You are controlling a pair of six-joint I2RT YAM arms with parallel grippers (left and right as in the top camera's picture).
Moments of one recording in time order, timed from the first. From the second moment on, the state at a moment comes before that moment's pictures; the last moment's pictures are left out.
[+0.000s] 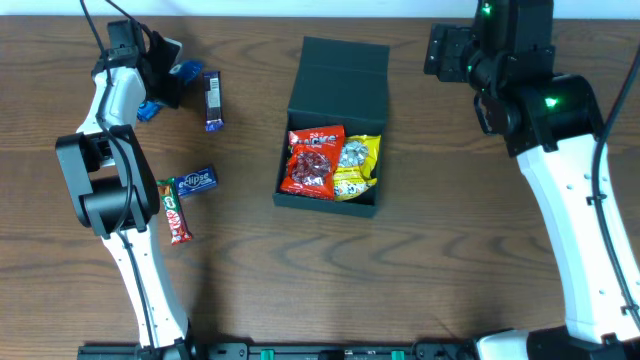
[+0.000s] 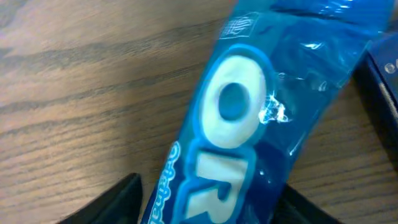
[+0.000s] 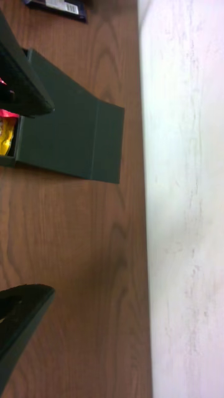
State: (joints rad) left arm 0.20 2.42 1.93 -0.60 0.09 0.48; right arm 0.25 1.57 1.77 -0.82 0.21 0.21
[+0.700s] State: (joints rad) left arm 0.18 2.41 2.07 -0.72 0.04 0.24; right arm 0.25 1.57 1.77 -0.80 0.21 0.22
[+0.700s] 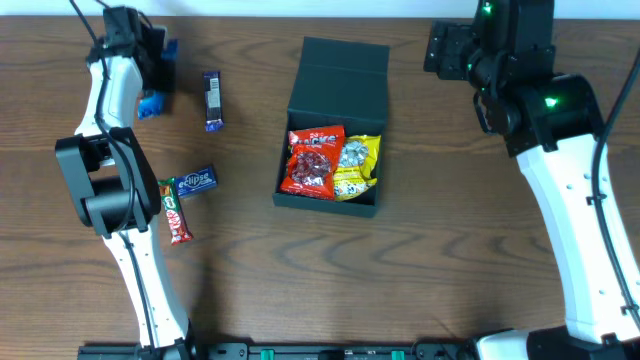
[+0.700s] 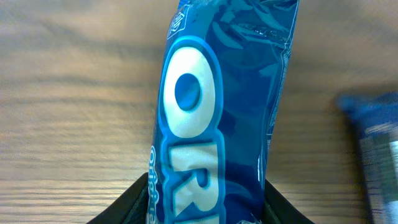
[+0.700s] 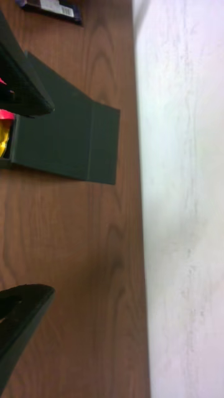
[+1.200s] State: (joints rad) left arm -0.07 2.17 2.22 -1.01 0.05 -0.10; right arm 0.16 1.55 1.77 -0.78 0.20 0.22
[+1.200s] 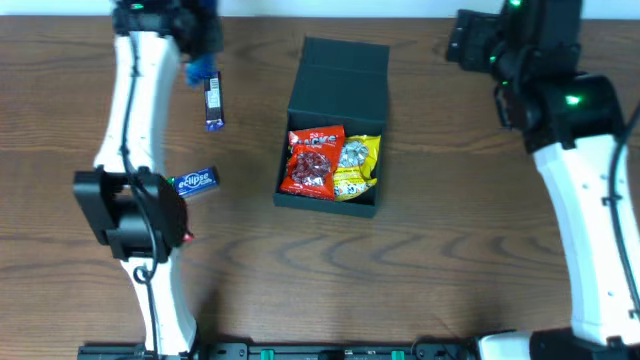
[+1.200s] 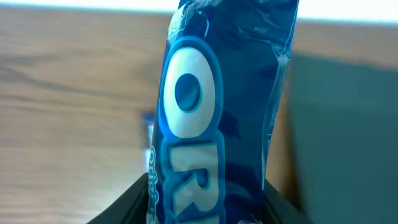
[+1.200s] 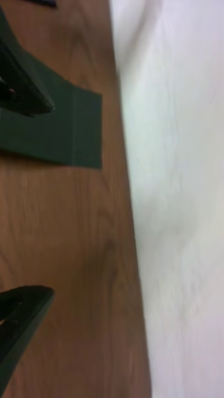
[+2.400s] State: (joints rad) left arm -0.52 1.87 1.51 -0.89 -0.07 -0.36; right arm 0.00 1.36 1.77 -1.03 0.14 0.18
